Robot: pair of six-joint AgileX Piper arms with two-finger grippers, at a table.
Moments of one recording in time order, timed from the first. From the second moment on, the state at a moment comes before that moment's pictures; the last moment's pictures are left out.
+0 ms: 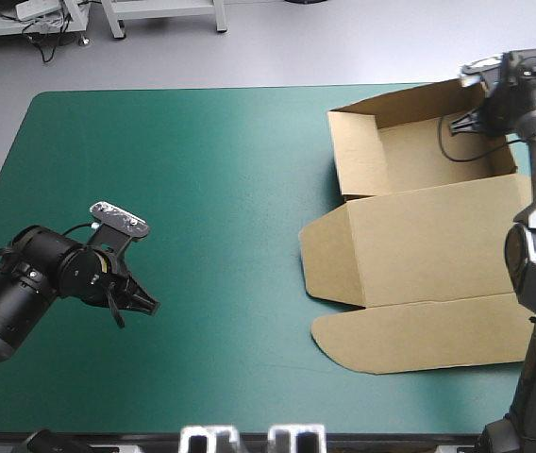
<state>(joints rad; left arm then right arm) -0.39 1.11 -0.97 0.15 1.17 0.05 -0.09 2.14 -2.21 -0.16 1.25 -0.23</state>
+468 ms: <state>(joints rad) -0.39 1.11 -0.97 0.15 1.16 0.05 -0.49 2.14 -2.21 0.01 1.25 -0.25</state>
